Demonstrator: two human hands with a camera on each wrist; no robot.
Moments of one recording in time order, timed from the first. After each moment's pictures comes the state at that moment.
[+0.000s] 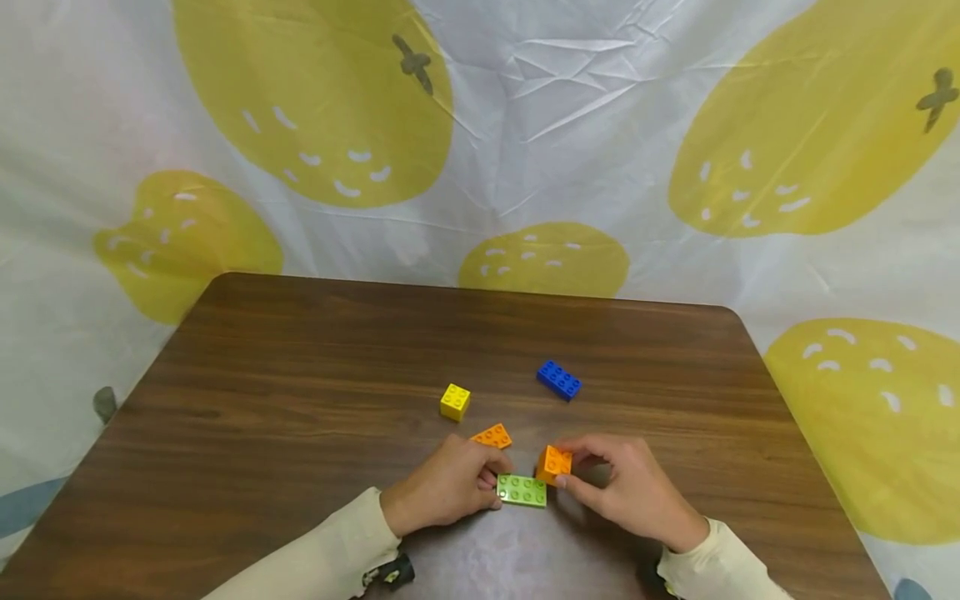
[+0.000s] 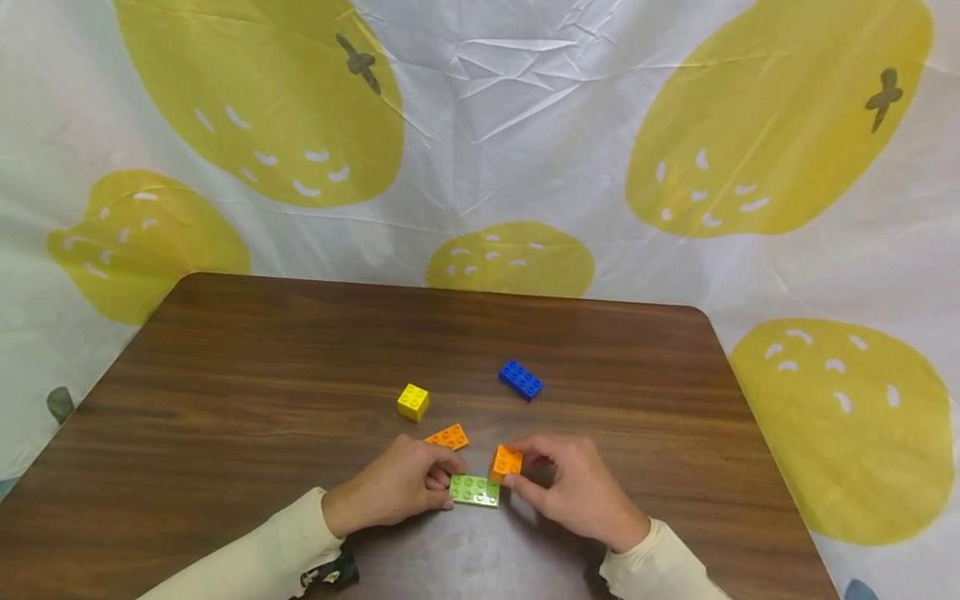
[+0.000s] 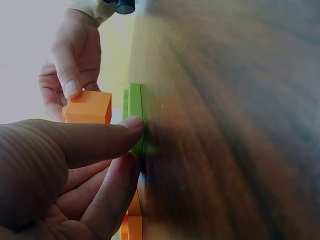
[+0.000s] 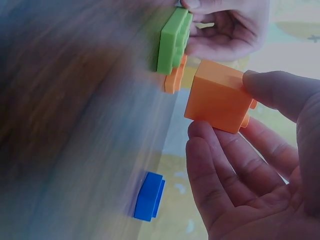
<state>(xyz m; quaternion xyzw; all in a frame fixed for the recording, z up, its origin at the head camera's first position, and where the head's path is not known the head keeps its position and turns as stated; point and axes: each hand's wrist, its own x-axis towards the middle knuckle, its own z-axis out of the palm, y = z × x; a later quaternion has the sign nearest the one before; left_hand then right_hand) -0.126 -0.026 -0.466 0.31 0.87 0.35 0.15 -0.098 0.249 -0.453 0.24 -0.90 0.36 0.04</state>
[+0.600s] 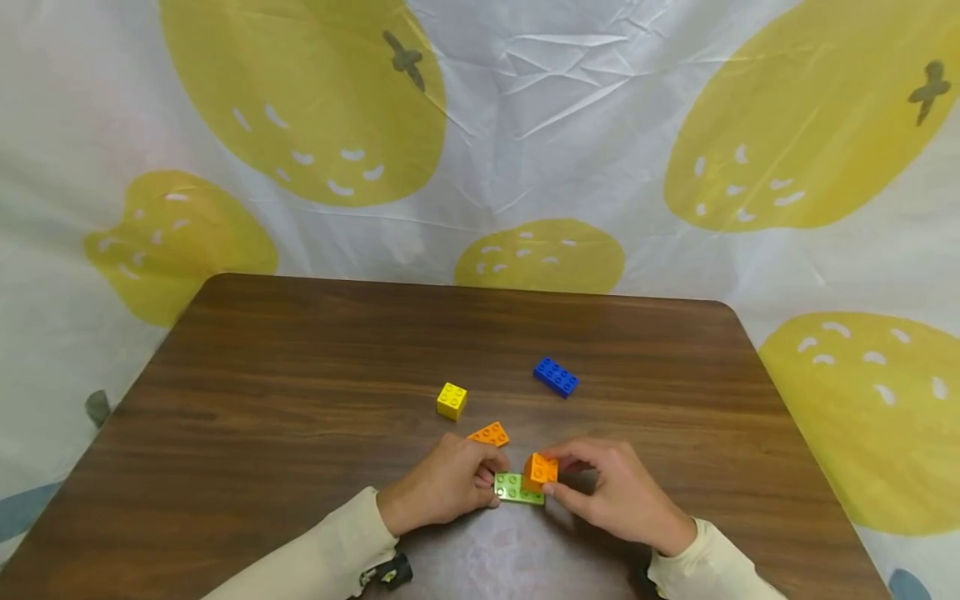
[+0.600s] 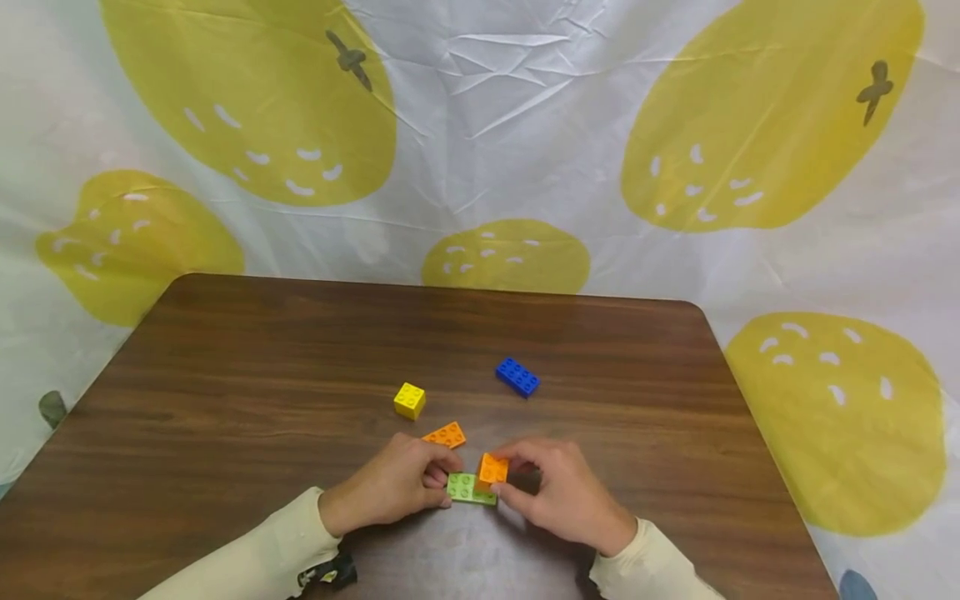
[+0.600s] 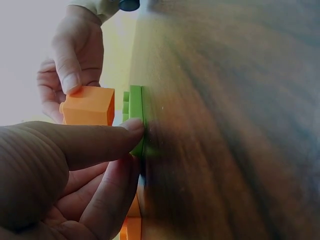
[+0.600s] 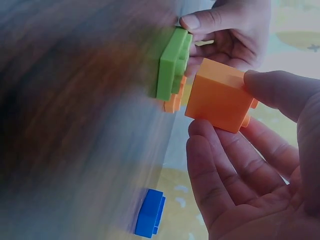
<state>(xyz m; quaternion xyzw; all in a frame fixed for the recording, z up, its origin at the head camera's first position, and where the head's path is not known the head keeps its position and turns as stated) -0.127 -0.026 -0.469 0.32 0.87 0.35 0.14 -0.090 0.240 -0.455 0.26 -0.89 0.38 0.01</state>
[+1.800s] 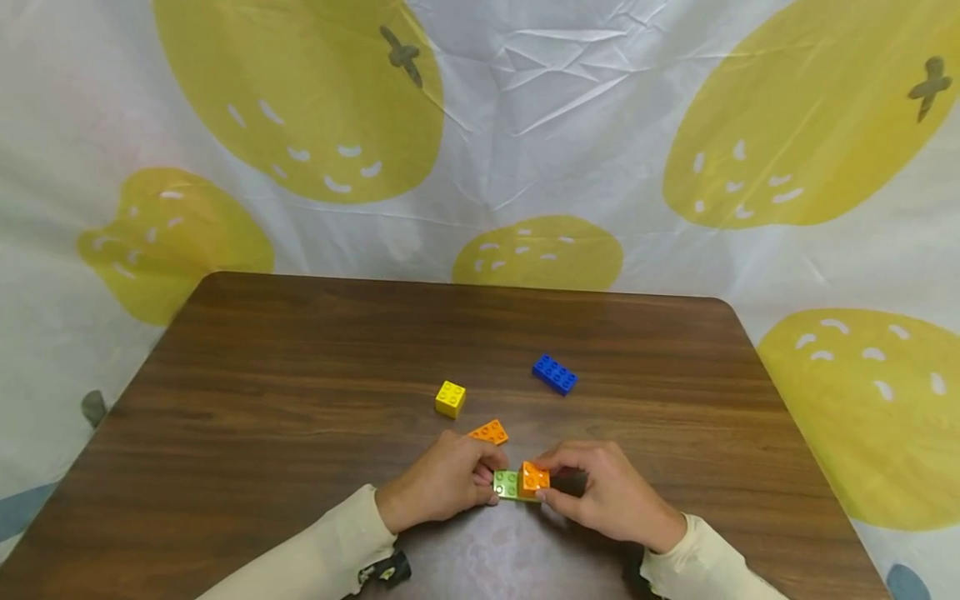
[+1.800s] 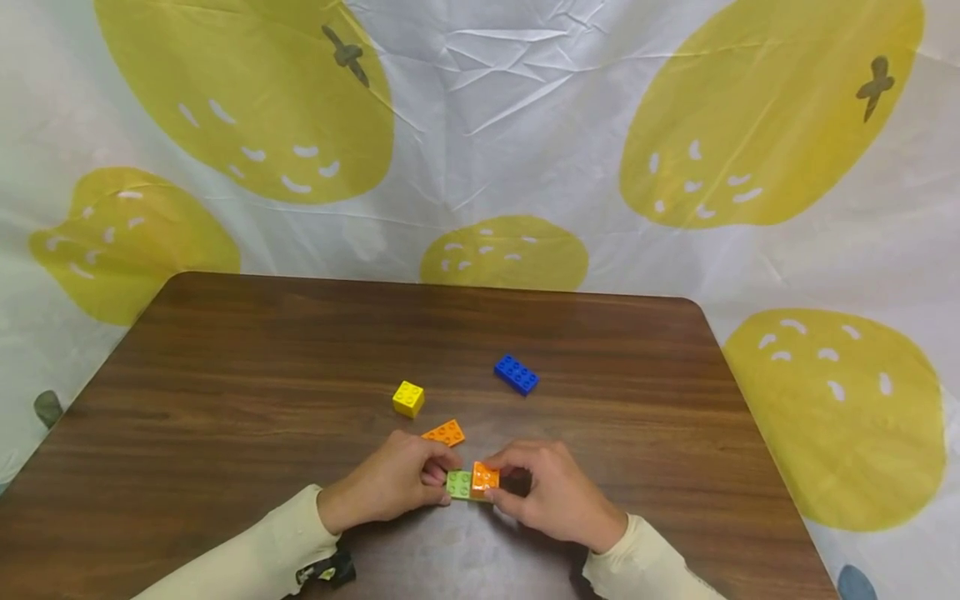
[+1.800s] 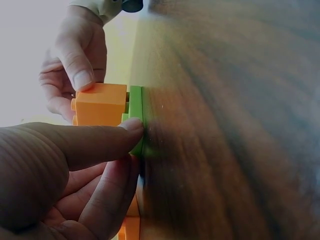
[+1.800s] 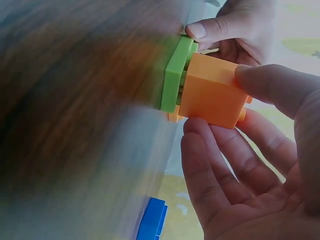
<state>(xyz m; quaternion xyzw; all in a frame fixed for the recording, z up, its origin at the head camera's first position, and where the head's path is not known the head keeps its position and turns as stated) -0.128 -0.027 -0.469 0.31 0.87 0.36 0.14 -0.094 0.232 -0.461 0.32 -0.87 0.38 0.02</state>
